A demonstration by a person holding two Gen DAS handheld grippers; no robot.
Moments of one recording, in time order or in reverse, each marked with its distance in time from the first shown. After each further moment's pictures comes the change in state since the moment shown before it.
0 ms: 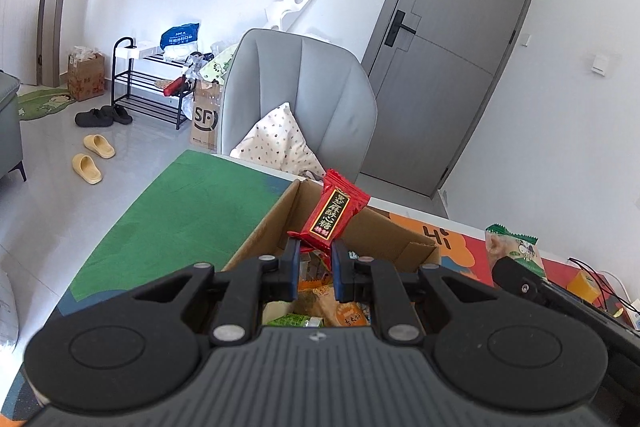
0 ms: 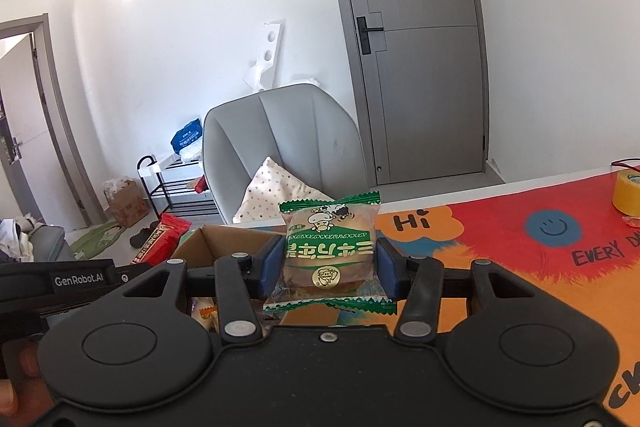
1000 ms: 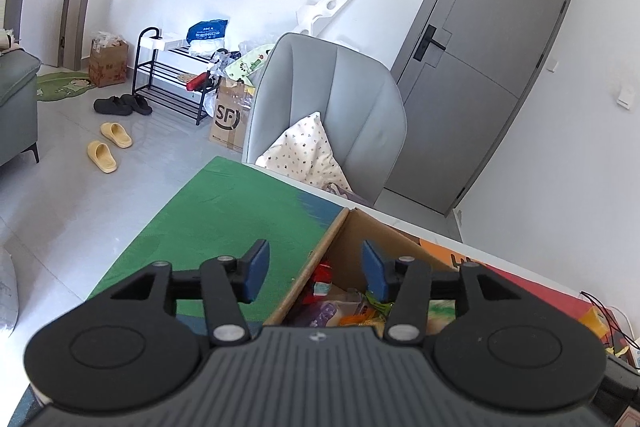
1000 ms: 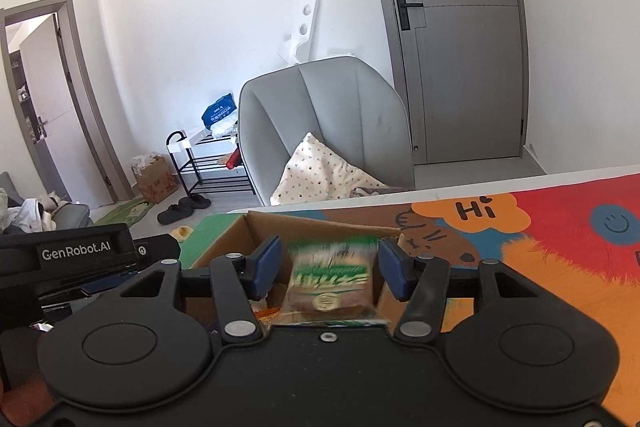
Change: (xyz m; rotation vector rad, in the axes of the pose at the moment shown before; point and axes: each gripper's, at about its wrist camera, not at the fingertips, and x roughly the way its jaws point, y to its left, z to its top) left arm 0.003 0.031 0.015 -0.087 -0.016 0.043; right arm 0.035 0.038 0.000 -0.018 0.075 0.092
